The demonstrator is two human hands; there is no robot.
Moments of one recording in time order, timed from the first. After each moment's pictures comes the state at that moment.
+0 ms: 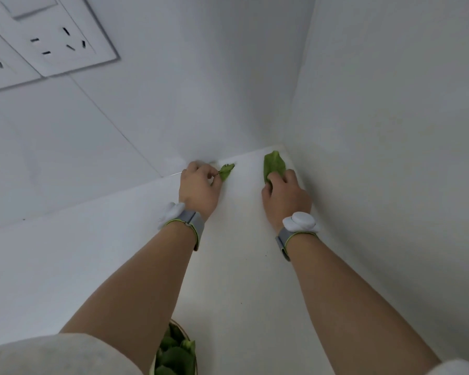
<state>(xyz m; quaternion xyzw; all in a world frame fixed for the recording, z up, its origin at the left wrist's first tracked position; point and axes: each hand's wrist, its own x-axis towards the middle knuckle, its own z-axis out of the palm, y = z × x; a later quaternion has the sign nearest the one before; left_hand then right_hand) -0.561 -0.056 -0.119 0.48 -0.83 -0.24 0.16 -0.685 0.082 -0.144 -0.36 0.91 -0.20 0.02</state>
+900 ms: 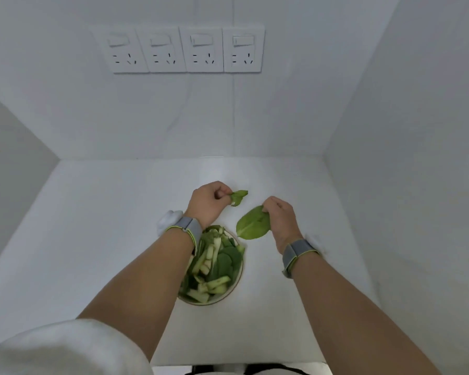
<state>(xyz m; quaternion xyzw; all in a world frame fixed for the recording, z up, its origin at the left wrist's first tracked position) -0.345 0.045 -0.035 0.48 -0.73 -0.44 0.20 -0.495 0.151 -0.059 -0.25 0.68 -0.56 0.40</state>
